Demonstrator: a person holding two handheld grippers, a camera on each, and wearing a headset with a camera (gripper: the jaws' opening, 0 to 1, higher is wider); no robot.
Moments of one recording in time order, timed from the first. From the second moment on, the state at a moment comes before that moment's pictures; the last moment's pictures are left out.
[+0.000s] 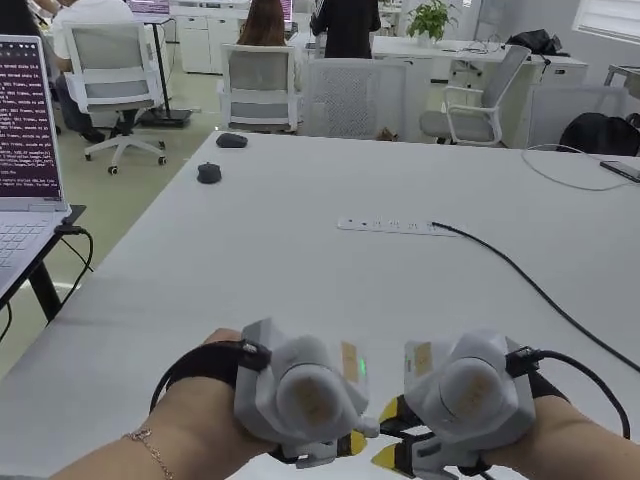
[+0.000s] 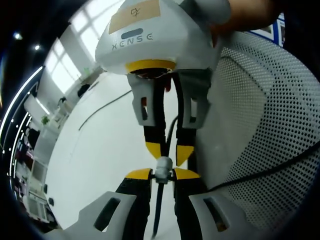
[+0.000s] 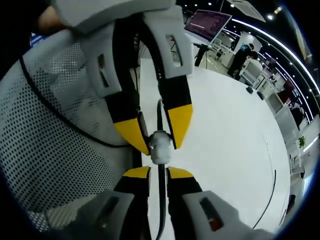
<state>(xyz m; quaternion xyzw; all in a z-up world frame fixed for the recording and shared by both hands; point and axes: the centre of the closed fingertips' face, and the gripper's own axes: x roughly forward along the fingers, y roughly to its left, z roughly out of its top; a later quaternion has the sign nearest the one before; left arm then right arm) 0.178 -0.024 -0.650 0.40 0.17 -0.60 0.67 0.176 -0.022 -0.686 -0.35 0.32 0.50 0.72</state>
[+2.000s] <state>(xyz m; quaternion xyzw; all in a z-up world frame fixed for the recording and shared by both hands) 0.207 -0.007 -0.648 0.39 0.19 -0.55 0.71 0.201 -0.047 -0.680 -0.36 0.33 0.44 0.76</state>
